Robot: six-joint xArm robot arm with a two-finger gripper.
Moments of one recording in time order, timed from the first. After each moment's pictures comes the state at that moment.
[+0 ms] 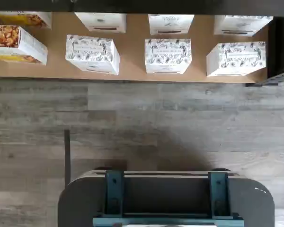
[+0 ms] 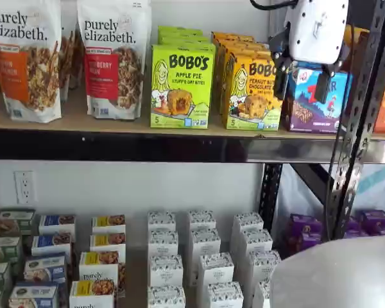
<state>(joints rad) 0.00 -0.73 -1.22 0.04 1.95 0.02</state>
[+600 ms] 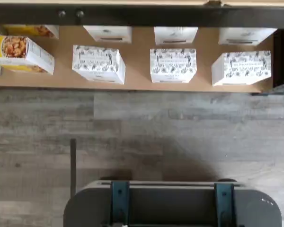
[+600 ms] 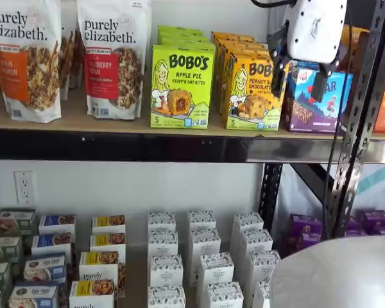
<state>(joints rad) -0.02 -0.72 -1.22 0.06 1.91 0.01</state>
